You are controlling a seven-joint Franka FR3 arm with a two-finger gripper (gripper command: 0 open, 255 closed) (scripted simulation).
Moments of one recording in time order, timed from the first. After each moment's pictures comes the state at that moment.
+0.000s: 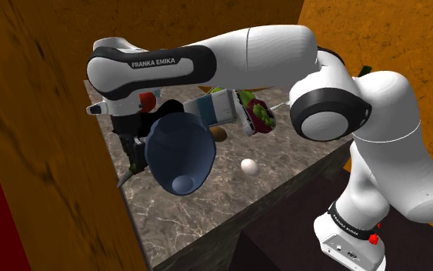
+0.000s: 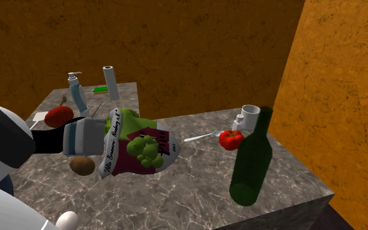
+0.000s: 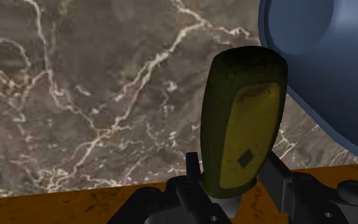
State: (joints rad) arm 0.85 0.71 -0.35 -1.17 0.48 1.62 -1.10
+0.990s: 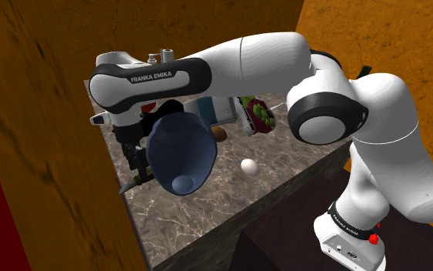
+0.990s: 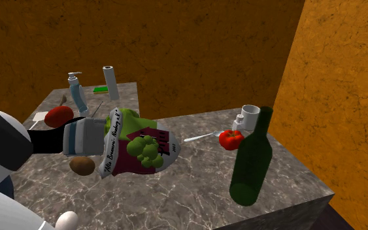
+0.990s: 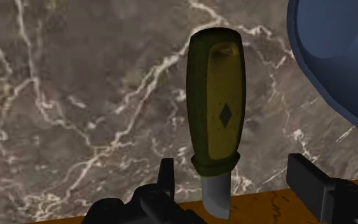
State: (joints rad) arm 0.86 0.74 -0.35 -1.21 0.49 1.67 -1.11
